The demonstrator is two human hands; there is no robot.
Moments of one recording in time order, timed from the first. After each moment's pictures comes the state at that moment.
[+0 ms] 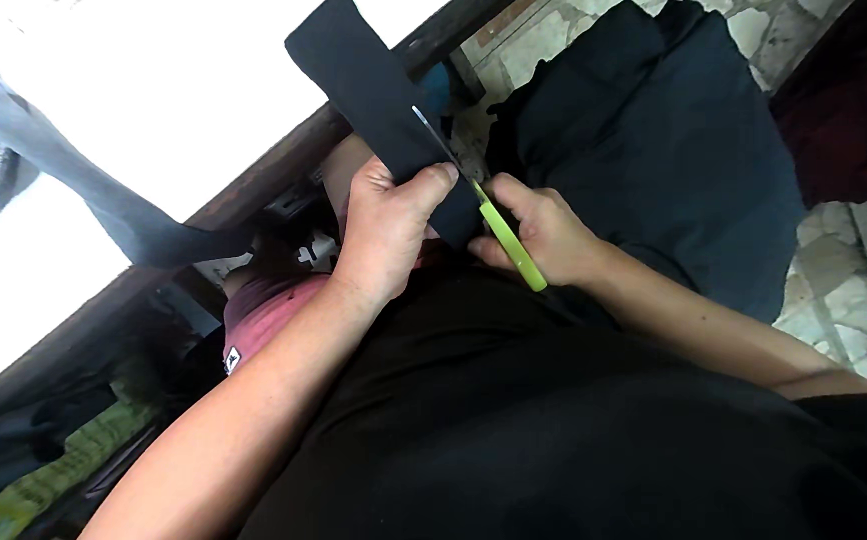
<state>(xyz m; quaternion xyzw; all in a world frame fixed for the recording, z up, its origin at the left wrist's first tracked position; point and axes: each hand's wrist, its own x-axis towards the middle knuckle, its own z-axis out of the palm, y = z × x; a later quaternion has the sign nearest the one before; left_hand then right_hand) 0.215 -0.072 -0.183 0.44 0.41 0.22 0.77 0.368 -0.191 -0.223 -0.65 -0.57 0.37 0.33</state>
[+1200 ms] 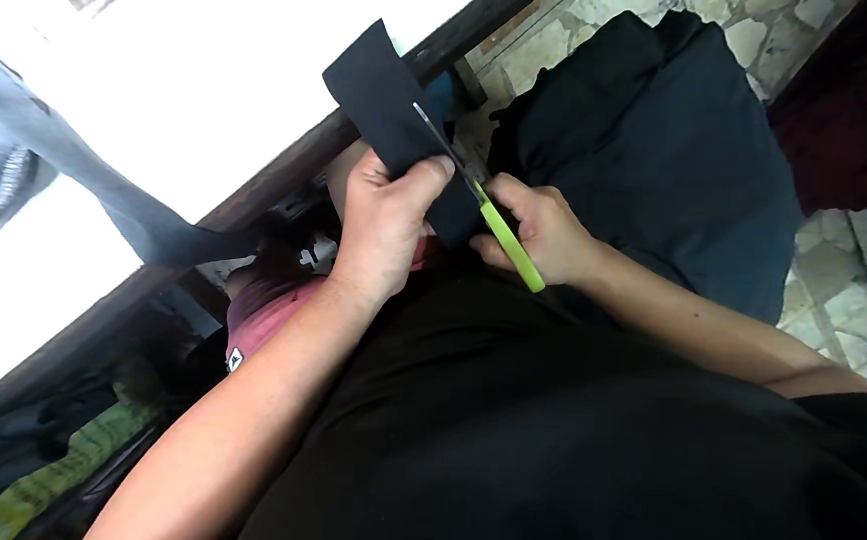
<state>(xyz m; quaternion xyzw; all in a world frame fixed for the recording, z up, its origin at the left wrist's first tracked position) 0.212 -0.066 -0.182 0.45 0.39 0.24 0.76 0.365 -0.185 -0.226 -0.64 -0.60 0.32 0.37</state>
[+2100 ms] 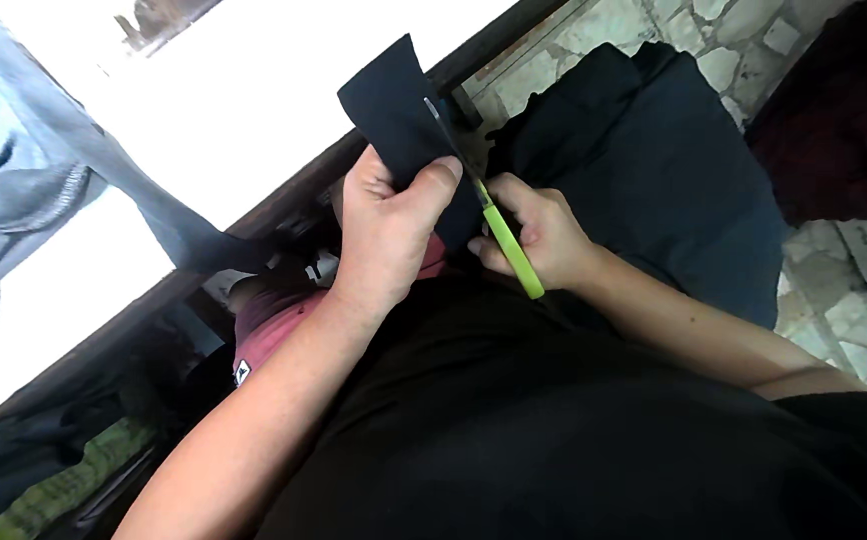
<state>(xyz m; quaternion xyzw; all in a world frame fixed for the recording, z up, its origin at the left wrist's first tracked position) 0.207 -0.064 -0.166 0.52 0.31 0.32 0.73 0.359 -0.177 -0.212 -0.62 -0.61 0.26 0.41</state>
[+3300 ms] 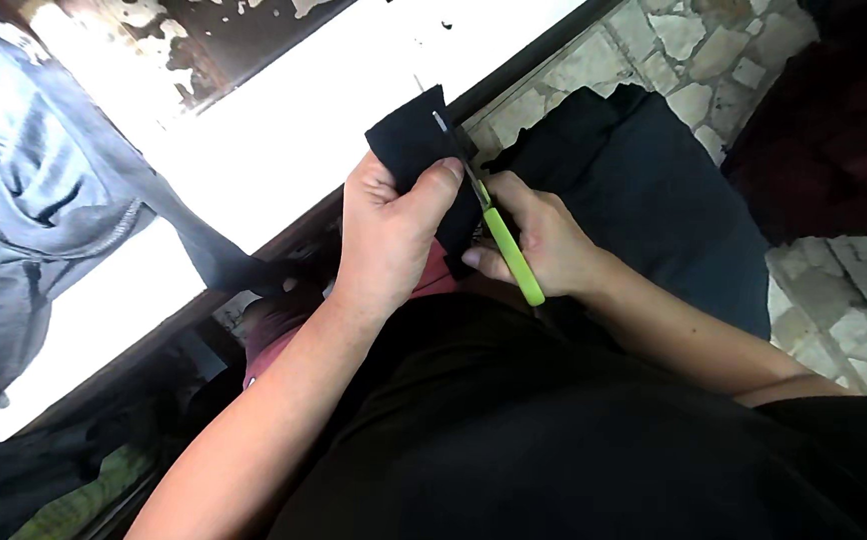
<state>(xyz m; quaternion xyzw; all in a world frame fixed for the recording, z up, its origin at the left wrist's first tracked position) 0.214 -0.051 -0.146 0.54 0.26 0.35 0.72 0.365 -0.165 -0.185 -0.64 -0.62 0.25 0.38</state>
